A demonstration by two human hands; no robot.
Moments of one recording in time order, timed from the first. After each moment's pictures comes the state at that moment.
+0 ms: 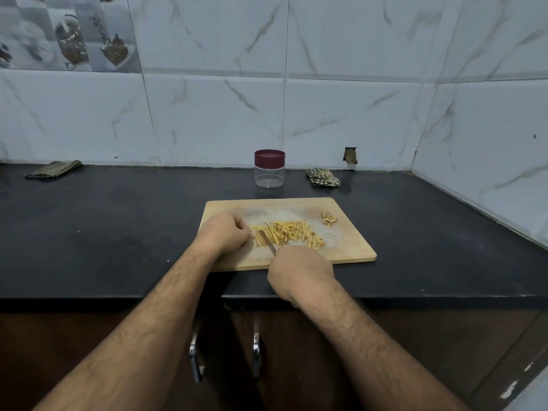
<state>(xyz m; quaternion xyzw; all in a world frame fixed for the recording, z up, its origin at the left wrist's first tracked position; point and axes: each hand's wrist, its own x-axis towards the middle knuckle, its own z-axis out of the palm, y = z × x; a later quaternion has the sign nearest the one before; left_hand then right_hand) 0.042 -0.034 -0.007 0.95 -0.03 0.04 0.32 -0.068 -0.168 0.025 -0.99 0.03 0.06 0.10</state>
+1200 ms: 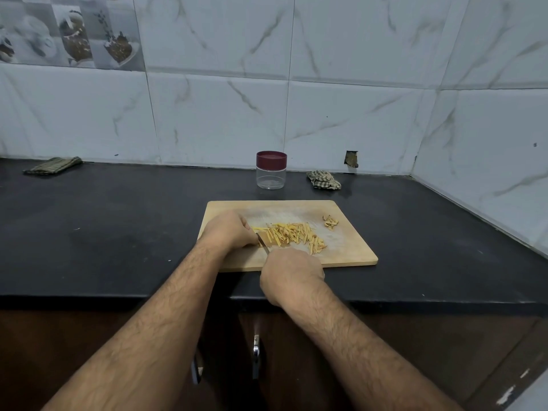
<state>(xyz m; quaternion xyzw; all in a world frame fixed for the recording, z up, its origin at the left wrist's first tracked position) 0.043 -0.045 0.003 0.95 0.01 0.00 0.32 -0.060 -0.150 0.018 -1.00 0.03 0.05 0.06</state>
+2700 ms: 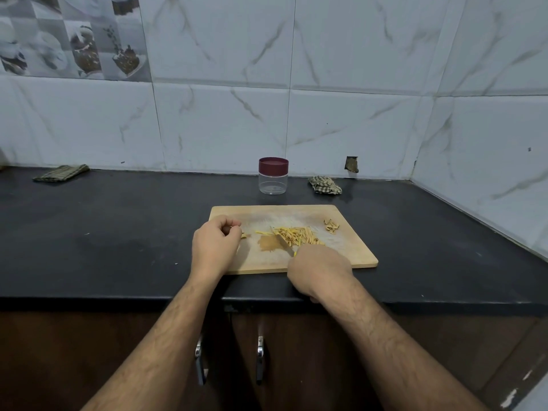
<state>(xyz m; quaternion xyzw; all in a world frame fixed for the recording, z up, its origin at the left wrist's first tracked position) 0.017 -0.026 -0.025 0.83 0.02 0.23 0.51 -0.064 -0.184 0.028 -0.99 0.07 0.04 0.11</state>
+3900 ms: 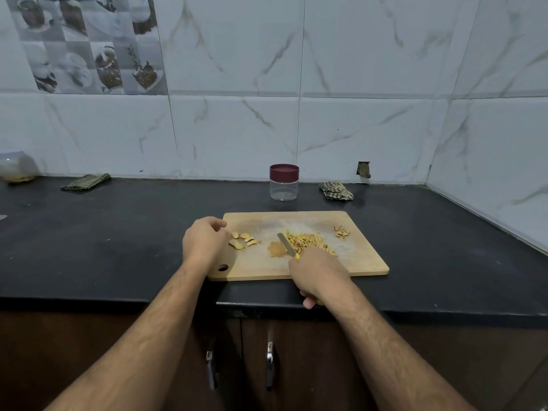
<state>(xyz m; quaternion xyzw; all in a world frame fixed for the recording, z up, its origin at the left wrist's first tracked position) 0.040 0.011 -0.014 0.87 0.12 0.20 0.43 -0.038 -0.186 0.009 -0.96 0.07 0.06 0.25</state>
